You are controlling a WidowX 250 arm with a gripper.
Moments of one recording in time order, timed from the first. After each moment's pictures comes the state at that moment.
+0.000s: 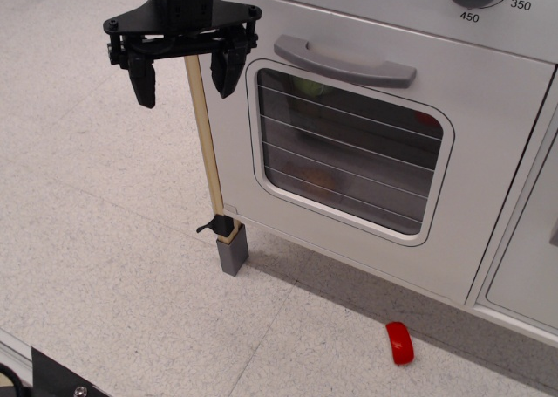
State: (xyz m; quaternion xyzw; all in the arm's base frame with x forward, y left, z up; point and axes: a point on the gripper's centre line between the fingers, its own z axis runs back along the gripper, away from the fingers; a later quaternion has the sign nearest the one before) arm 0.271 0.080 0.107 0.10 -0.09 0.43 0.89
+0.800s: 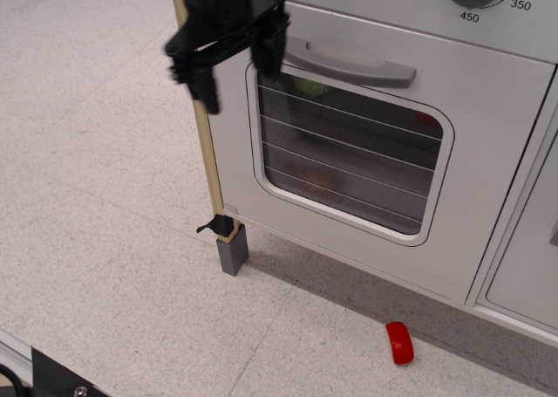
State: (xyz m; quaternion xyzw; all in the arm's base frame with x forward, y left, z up) arm 0.311 0.052 0.097 -0.02 -0.10 0.59 0.80
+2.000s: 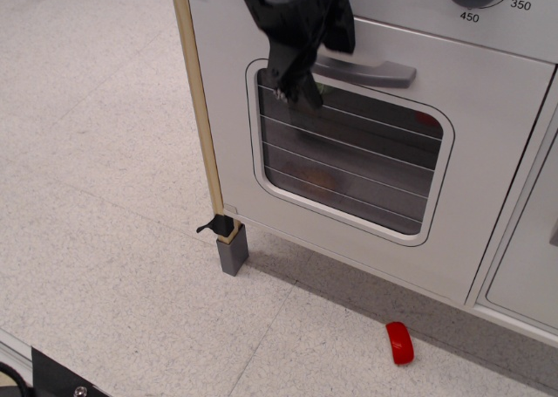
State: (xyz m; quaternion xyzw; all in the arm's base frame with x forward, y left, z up) arm 0.359 0.017 0.074 -0.16 -0.13 0.68 0.70
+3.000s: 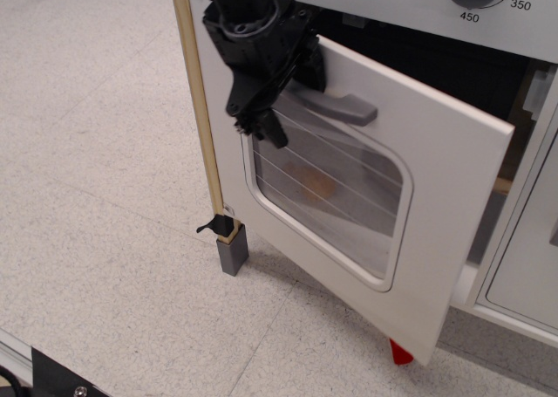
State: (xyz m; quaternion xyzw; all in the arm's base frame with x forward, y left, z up) arm 0.317 0.033 0.059 -0.14 -0.09 0.67 0.73
